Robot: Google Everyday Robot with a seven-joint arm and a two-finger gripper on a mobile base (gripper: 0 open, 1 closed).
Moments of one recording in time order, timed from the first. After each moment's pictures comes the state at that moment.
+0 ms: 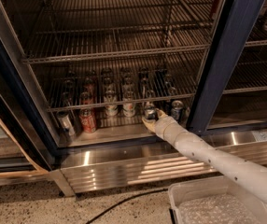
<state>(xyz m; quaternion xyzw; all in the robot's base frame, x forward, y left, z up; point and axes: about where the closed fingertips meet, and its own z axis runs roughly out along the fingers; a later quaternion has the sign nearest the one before) 0.728 -0.094 0.548 -0.32 0.73 0.05 0.60</state>
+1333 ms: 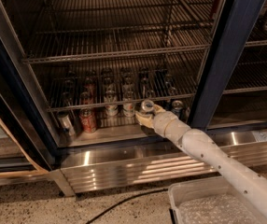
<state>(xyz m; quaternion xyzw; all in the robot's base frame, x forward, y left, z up) 0.692 -0.062 0.633 -0.29 0.69 0.17 0.64</state>
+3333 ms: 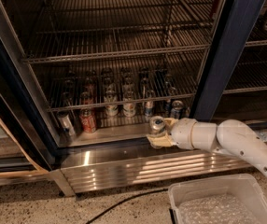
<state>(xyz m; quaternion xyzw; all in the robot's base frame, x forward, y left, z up) 0.560 -0.083 0.669 -0.47 0.69 0.22 0.50</state>
